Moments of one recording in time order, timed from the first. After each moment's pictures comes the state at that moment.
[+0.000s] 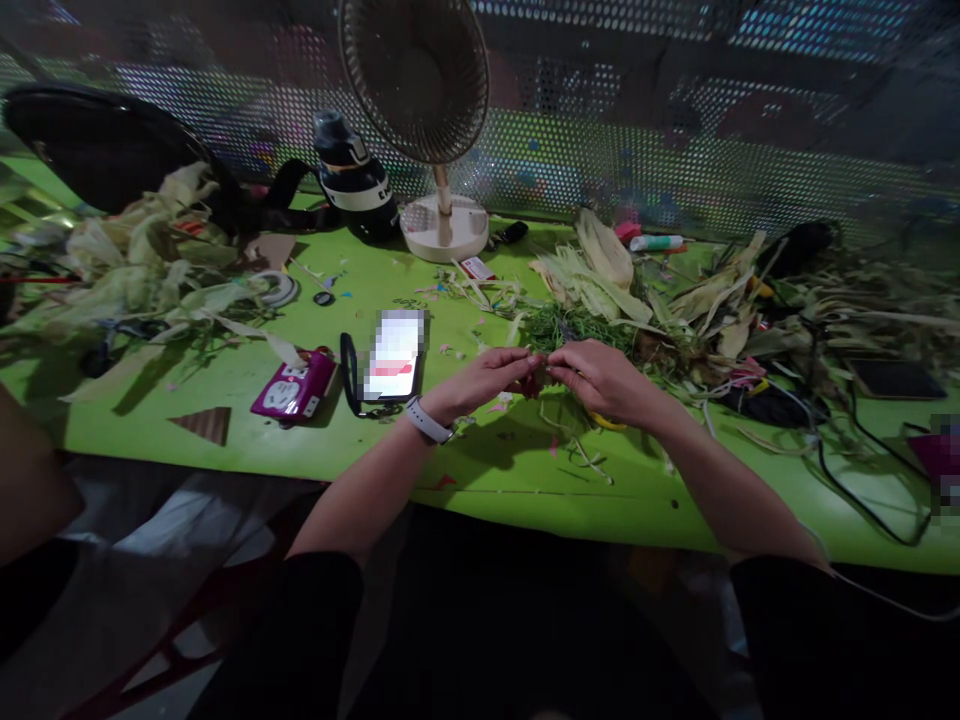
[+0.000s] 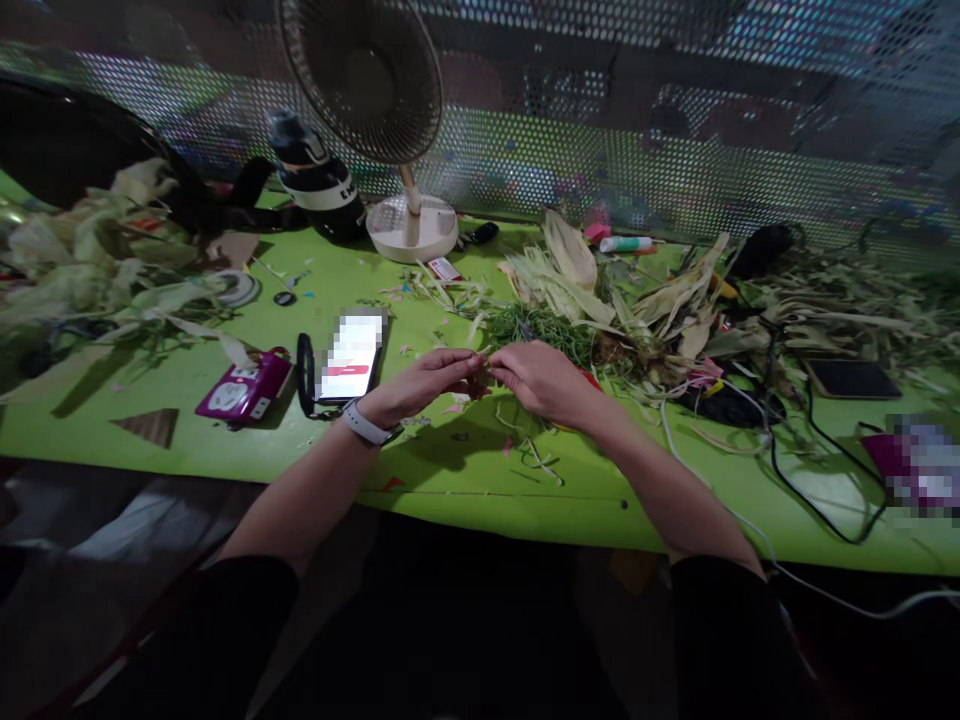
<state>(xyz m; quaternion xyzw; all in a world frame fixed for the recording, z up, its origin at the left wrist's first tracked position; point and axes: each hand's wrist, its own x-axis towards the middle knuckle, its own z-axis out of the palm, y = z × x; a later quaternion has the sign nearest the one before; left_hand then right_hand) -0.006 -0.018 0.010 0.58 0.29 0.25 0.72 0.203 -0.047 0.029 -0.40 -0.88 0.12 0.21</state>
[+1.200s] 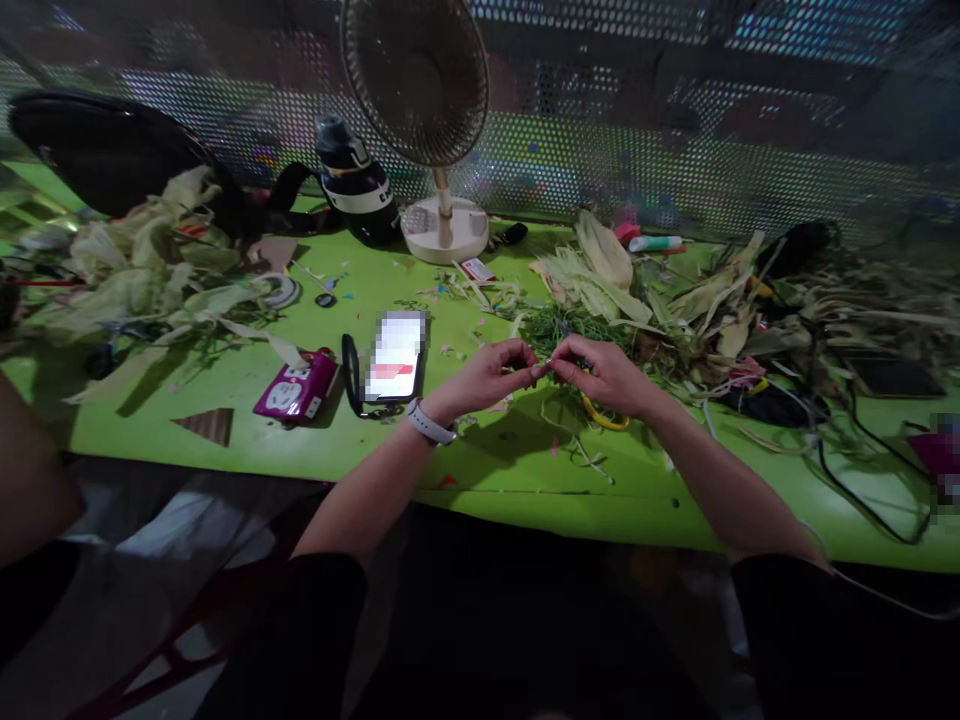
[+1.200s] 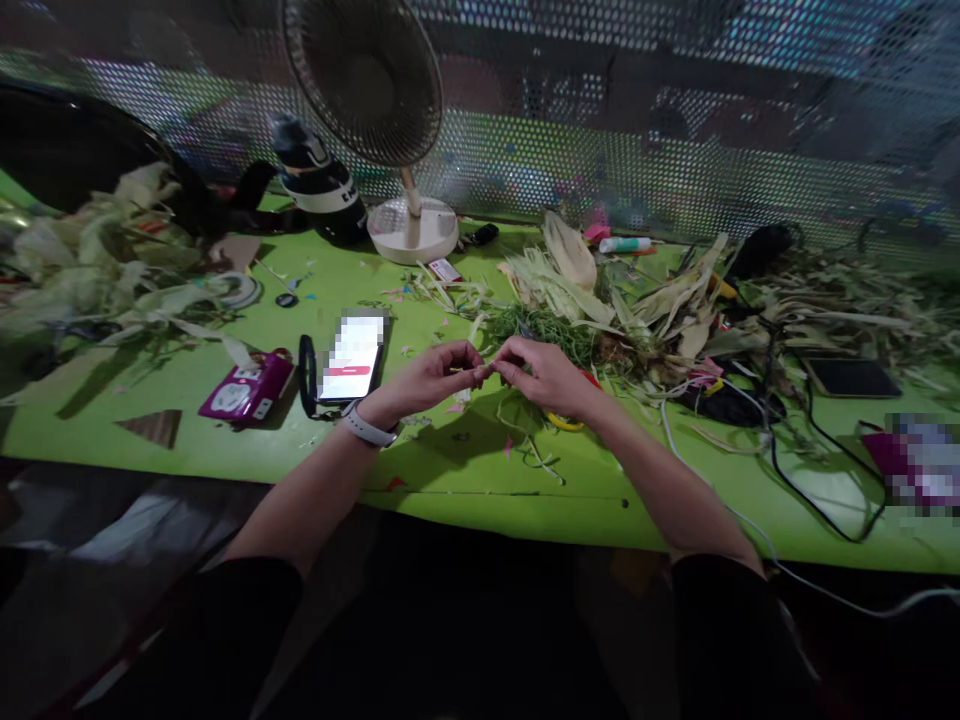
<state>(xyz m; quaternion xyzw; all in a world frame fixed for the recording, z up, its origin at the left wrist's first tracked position) -0.008 -0.015 0.009 0.69 0.31 0.29 0.59 0.204 -0.044 0.028 -0.43 -0.83 0.24 0.28</state>
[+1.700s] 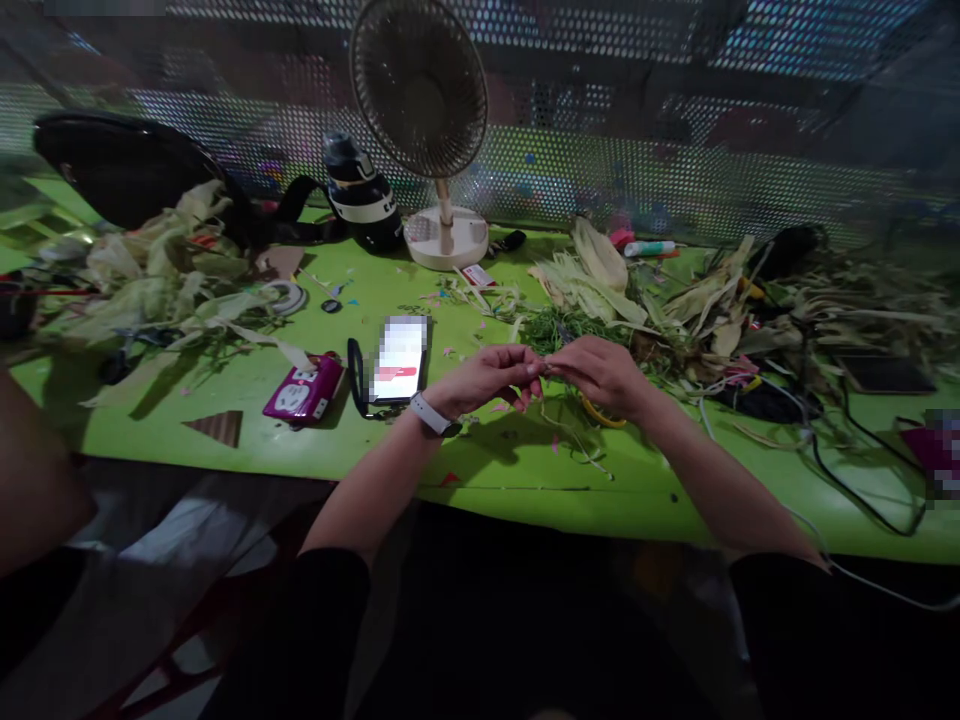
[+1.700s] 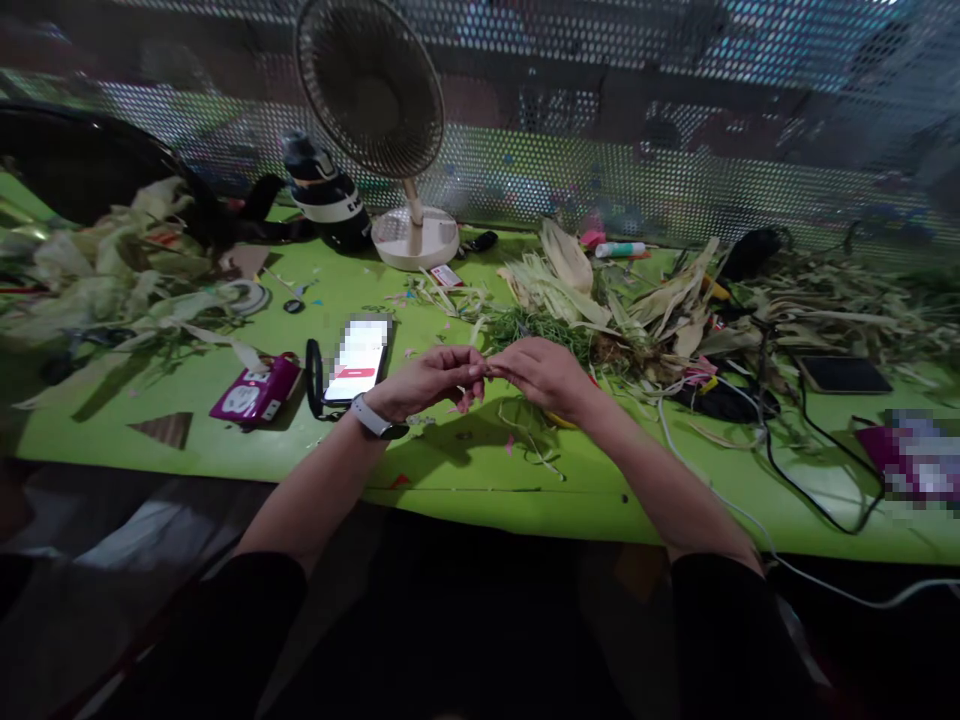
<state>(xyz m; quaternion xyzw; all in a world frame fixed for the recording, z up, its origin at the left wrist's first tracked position) -0.013 -0.015 0.013 0.54 0.24 0.22 0.77 0.208 -0.044 0.016 -0.32 -0.89 -0.01 0.32</state>
